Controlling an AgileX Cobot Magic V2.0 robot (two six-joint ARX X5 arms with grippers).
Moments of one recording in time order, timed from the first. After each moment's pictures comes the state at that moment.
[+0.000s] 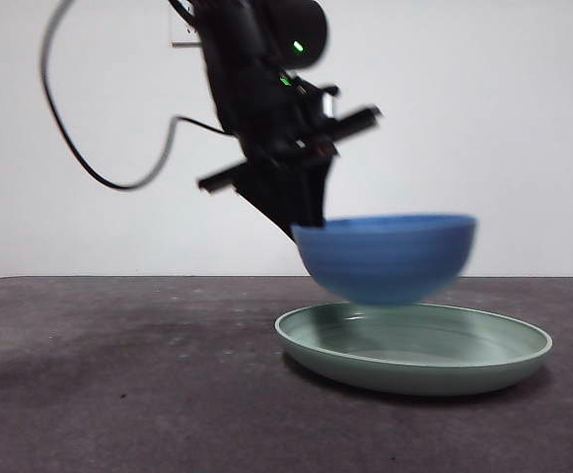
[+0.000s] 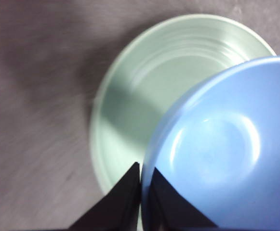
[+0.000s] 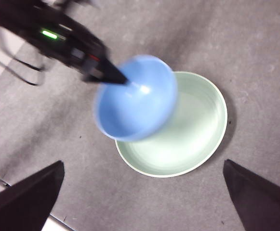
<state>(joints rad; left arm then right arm) -0.70 2.04 1.78 -0.93 0.18 -0.15 0.05 0.58 0.87 -0.94 -0.57 0.13</state>
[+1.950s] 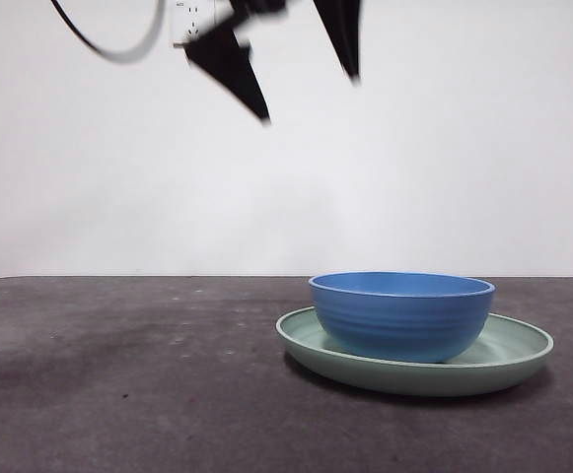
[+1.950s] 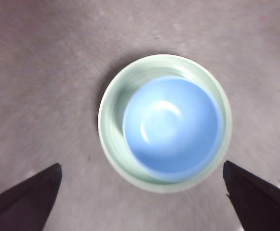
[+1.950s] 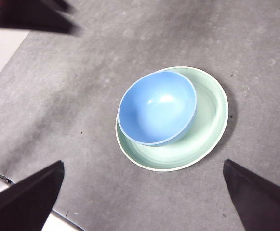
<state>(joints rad) -0.70 1.93 2.16 -1.31 0.16 -0.04 0.05 0.57 0.87 -0.97 -0.57 0.13</state>
